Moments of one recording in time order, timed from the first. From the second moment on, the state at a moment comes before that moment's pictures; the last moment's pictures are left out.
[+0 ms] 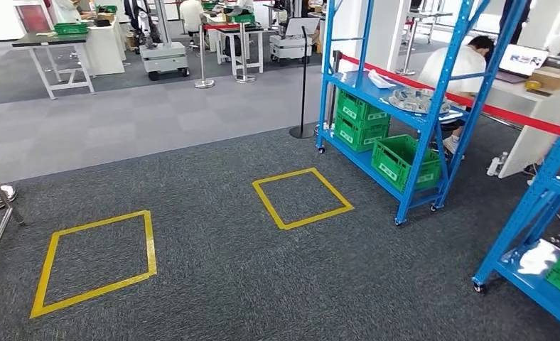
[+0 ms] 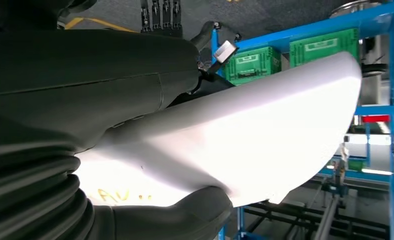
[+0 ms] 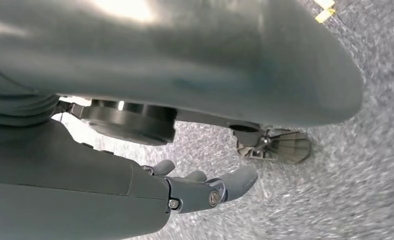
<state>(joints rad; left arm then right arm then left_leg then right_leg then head) -0.11 -0.10 -0.41 -0.49 1.57 -0.63 0.10 -0.05 0.12 -0.06 -0.17 0.18 0.00 0.27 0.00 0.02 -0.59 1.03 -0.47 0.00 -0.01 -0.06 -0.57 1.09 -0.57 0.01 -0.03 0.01</state>
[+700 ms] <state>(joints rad) -0.11 -0.12 -0.41 -0.50 1.57 -0.60 0.05 -0.08 0.12 -0.06 -0.17 0.22 0.00 0.27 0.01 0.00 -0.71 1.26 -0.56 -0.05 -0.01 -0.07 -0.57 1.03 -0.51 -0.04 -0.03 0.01</state>
